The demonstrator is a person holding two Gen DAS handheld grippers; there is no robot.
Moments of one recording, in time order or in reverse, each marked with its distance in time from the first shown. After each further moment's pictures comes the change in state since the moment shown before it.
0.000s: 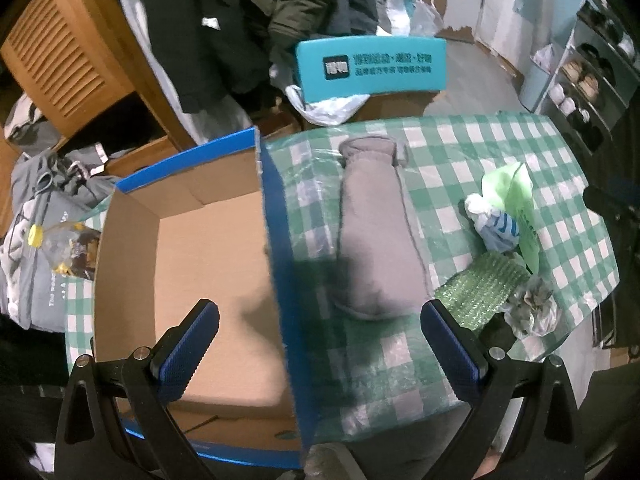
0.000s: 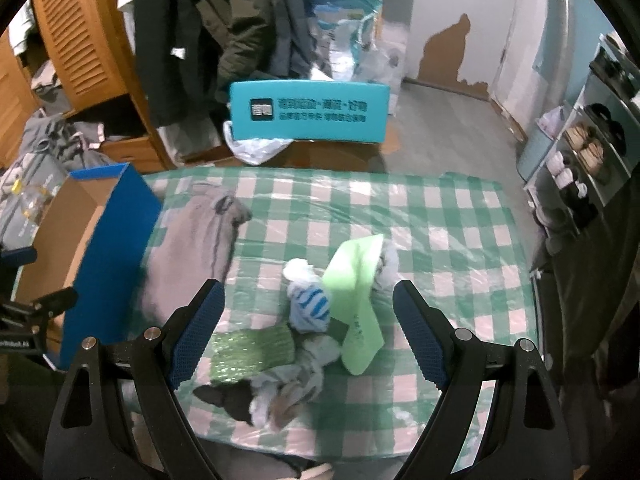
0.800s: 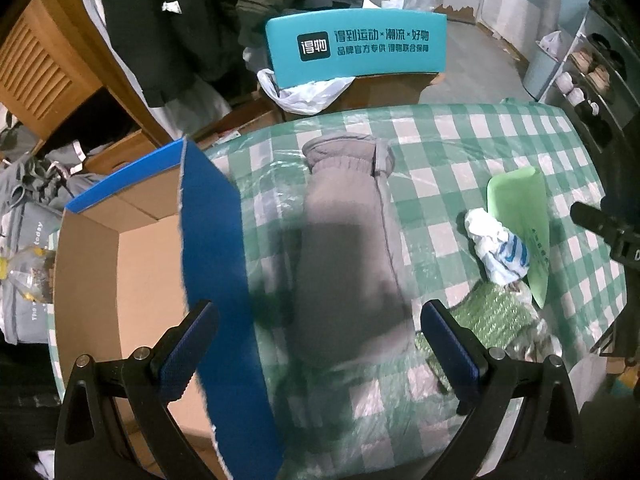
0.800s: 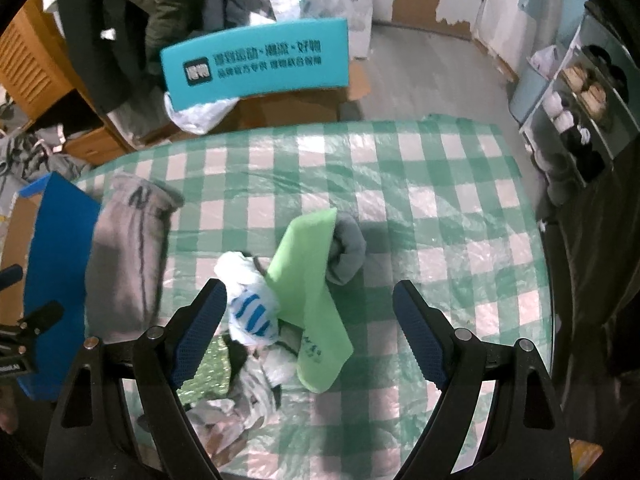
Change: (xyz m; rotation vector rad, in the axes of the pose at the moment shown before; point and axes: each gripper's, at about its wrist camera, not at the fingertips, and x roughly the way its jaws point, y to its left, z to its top) left arm 0.059 -0.032 0.047 0.000 0.085 -0.011; right arm 0.083 -0.060 0.013 0.122 0.190 -0.014
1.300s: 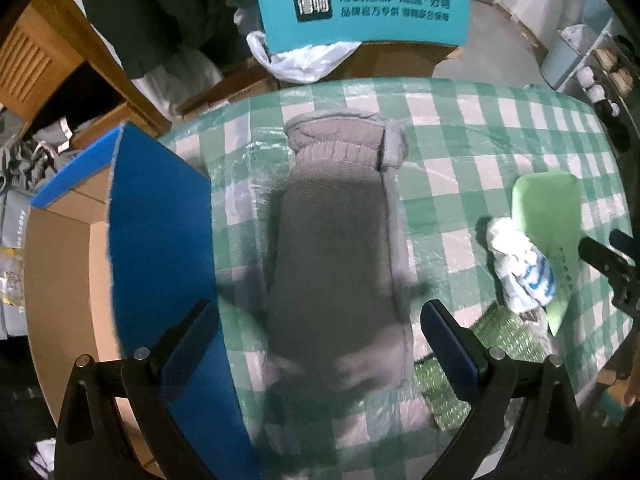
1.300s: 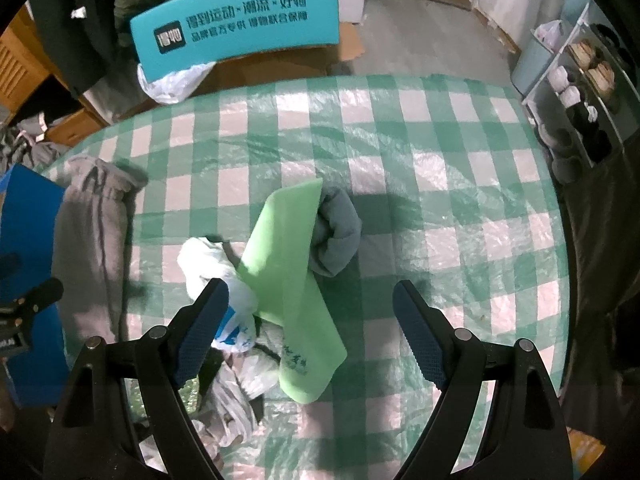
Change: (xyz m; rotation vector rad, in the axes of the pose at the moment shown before) left arm 0.056 -0.011 0.025 -0.045 0.130 0.006; right arm 0.044 -0.011 0.002 0.025 0.112 -0.009
